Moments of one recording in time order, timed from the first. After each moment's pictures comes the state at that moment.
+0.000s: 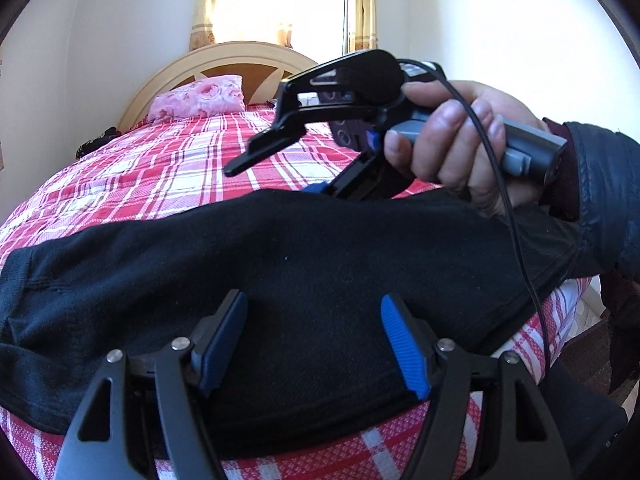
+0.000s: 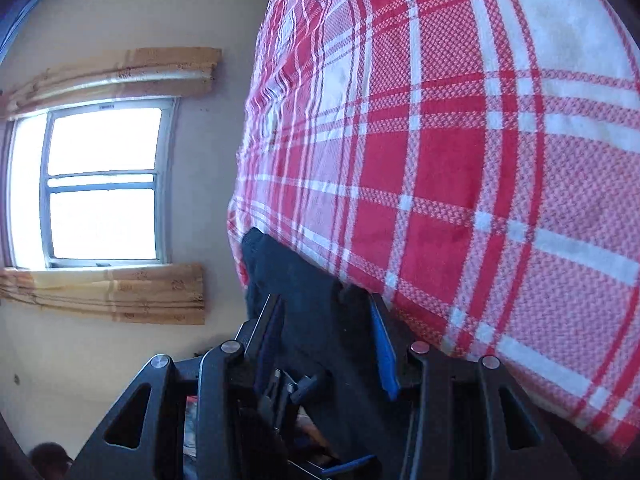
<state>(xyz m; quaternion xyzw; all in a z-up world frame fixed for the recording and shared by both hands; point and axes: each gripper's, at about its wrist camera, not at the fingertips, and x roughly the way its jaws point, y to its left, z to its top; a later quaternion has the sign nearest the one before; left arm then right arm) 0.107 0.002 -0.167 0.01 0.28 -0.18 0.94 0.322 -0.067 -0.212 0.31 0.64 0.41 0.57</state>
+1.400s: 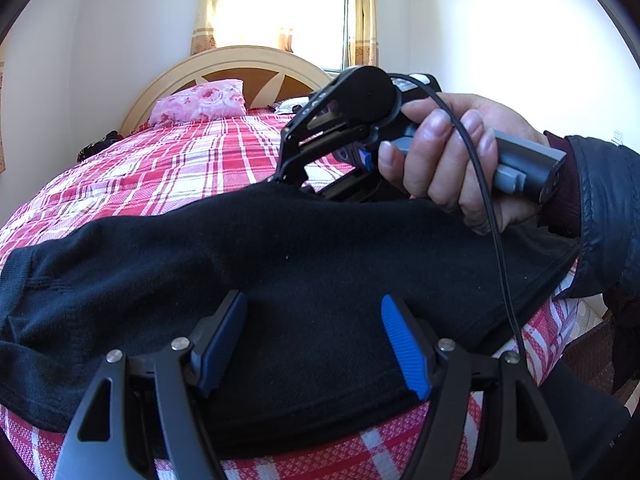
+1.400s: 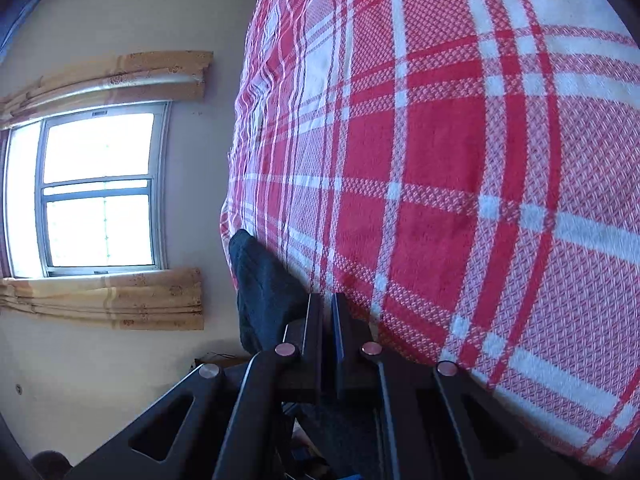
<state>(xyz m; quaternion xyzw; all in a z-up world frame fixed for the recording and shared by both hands) 0.098 0.003 -0.167 0.02 0.27 -0.18 0.95 0.320 -0.051 -0.223 0.32 0.65 0.40 0.57</state>
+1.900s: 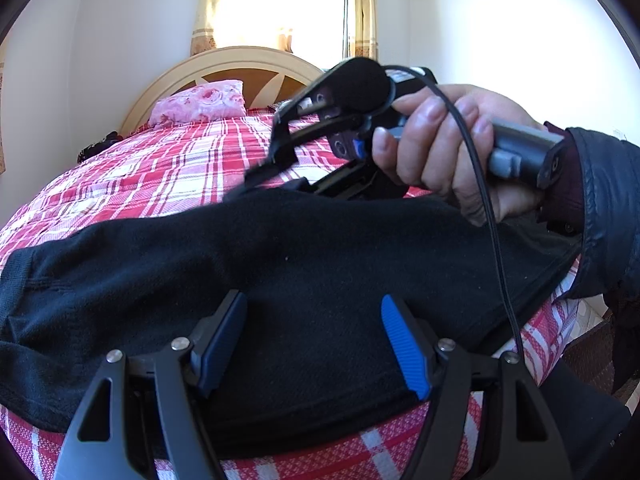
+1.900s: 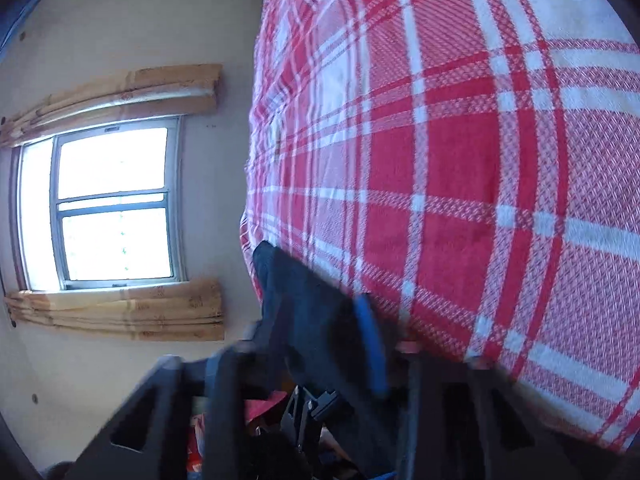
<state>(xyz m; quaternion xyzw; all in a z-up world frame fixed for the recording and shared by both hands) 0.098 0.002 -0.166 0.02 0.27 -0.18 0.95 0.323 -0.045 -0.212 0.35 0.64 0.39 0.56</state>
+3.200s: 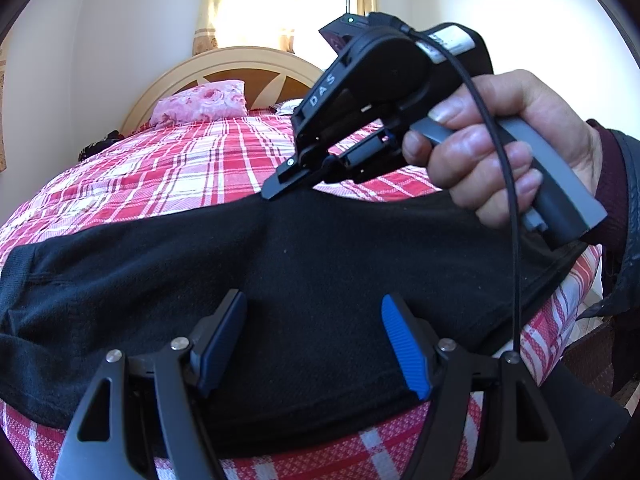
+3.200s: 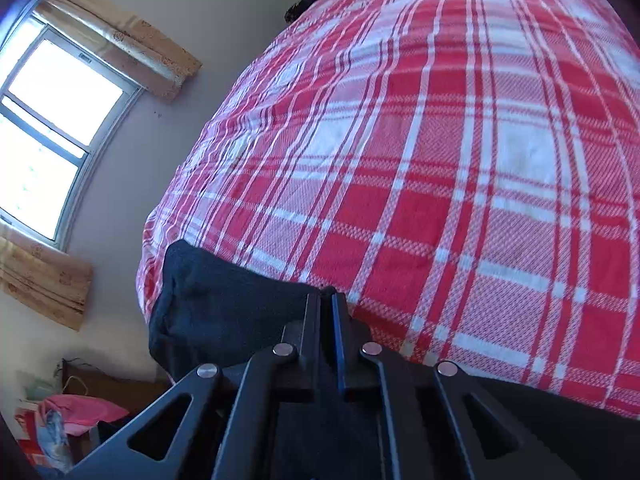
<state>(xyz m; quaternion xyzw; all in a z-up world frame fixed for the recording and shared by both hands) 0.100 0.004 -0.169 0.01 0.27 -0.18 0.95 0.286 -0.041 -0.155 0.12 0.54 0.32 0.77</state>
